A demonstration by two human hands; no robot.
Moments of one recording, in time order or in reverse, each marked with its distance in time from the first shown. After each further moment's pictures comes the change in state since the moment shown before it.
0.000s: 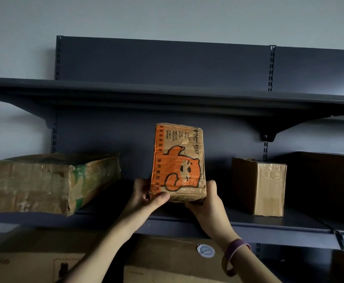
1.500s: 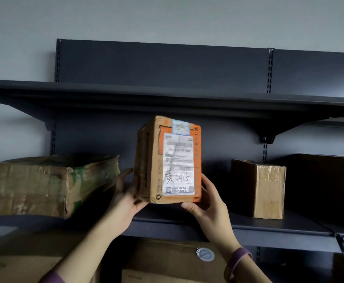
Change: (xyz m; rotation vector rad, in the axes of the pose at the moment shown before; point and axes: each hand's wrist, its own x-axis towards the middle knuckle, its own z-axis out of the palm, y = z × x) left_hand 0.027 -0.006 -0.013 -0.539 0.239 -0.101; right_hand -0.009 -0.006 -0.006 0.325 0.004 -0.099
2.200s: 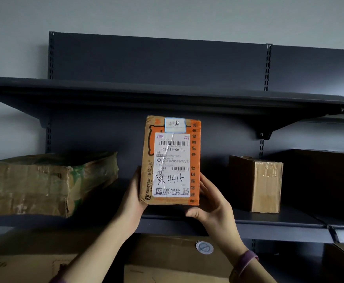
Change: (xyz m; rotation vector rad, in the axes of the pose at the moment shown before) left_hand -0.019 0.011 0.027 0.086 -0.065 -0.077; right_hand -0.009 -0.021 -0.002 0.108 -0.056 -0.023
